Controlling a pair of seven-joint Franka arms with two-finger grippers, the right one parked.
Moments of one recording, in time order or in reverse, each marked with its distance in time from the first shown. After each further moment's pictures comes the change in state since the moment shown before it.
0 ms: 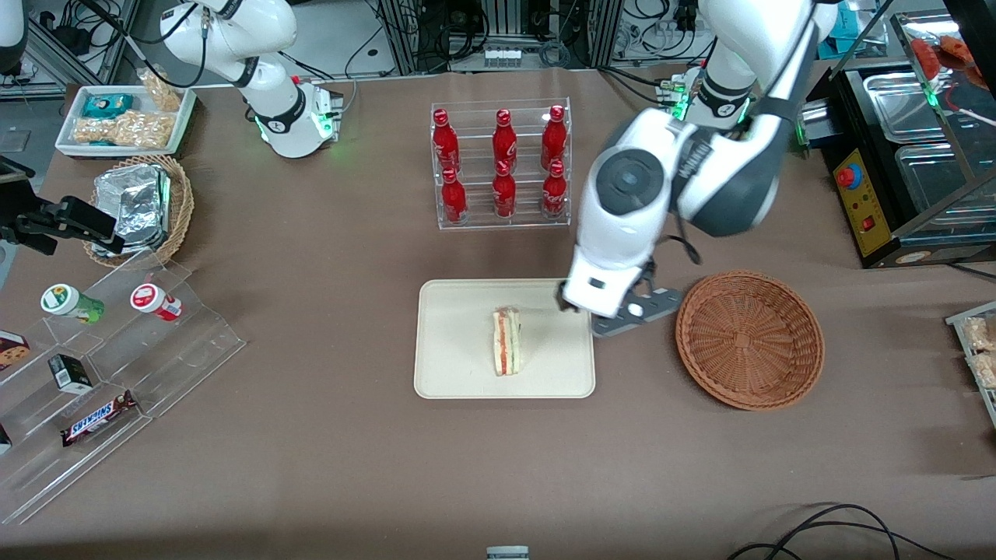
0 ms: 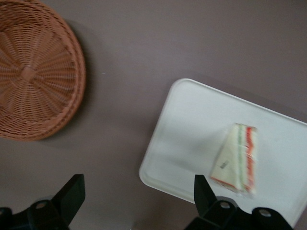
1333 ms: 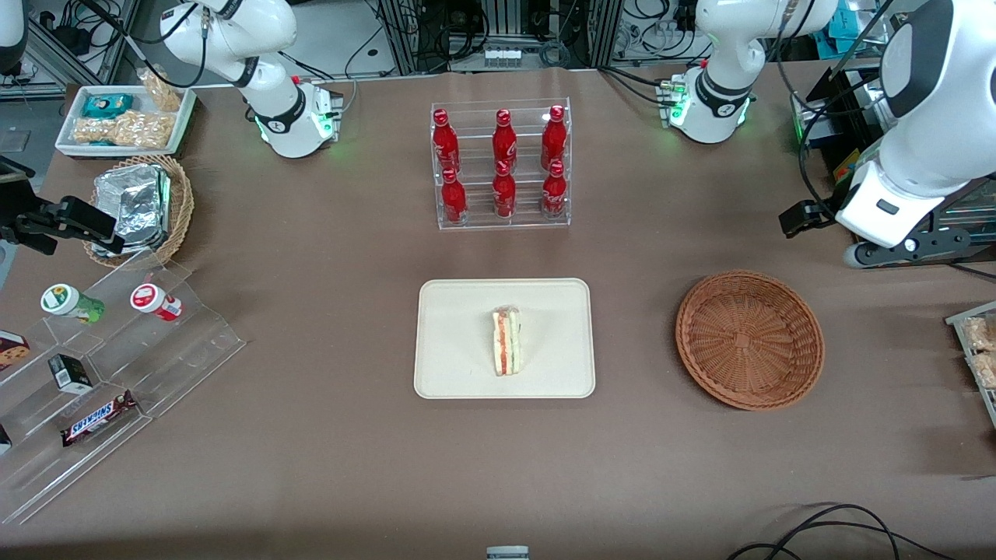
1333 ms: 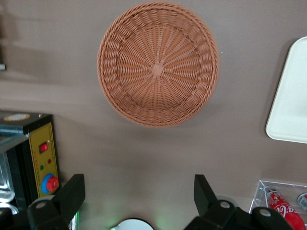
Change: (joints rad) arm 0.488 -0.445 -0.072 -0.316 -0.007 -0.201 0.700
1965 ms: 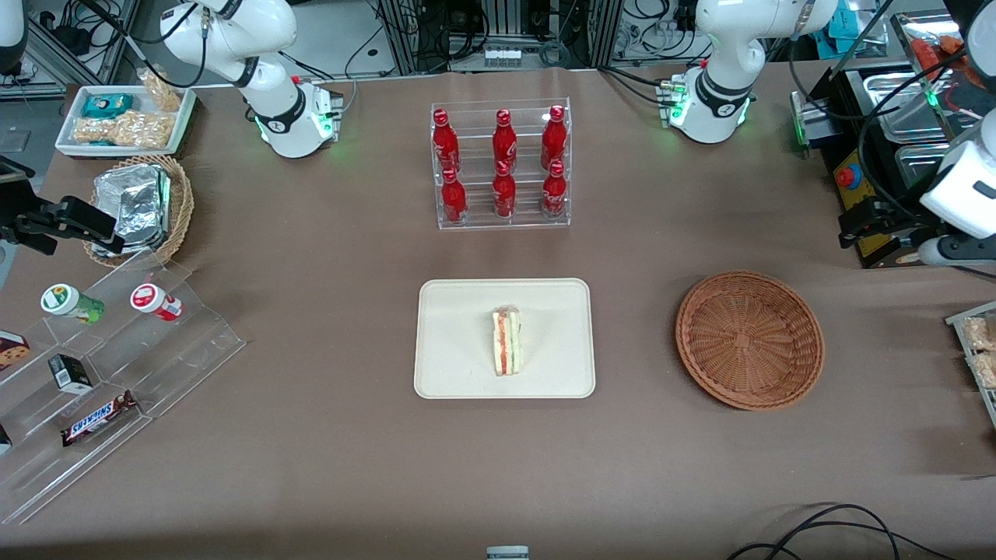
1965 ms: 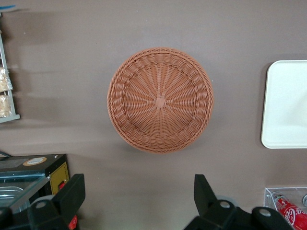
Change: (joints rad) arm 0.007 0.030 0.100 0.127 -0.039 0.031 0.215
